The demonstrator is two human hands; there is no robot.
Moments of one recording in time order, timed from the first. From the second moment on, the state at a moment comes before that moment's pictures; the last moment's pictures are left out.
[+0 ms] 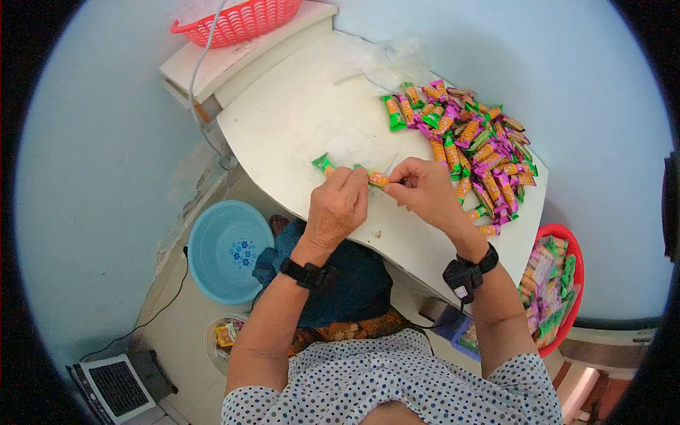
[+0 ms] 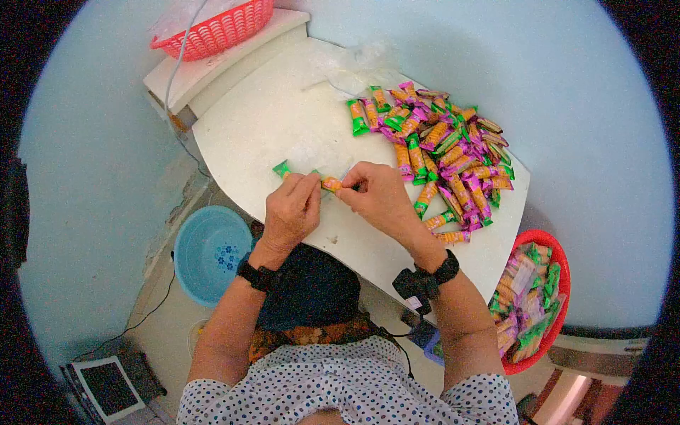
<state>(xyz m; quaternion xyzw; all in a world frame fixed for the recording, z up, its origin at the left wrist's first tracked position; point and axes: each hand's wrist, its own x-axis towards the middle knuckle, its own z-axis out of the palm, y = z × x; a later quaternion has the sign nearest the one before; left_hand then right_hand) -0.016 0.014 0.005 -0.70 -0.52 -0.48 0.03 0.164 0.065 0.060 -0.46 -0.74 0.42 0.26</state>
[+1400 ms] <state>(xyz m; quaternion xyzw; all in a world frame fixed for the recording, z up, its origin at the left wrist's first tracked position) -0.016 0.016 0.007 -0.70 -0.52 -0.49 0.06 0.158 0.066 0.053 -0.45 -0.82 0.17 0.32</state>
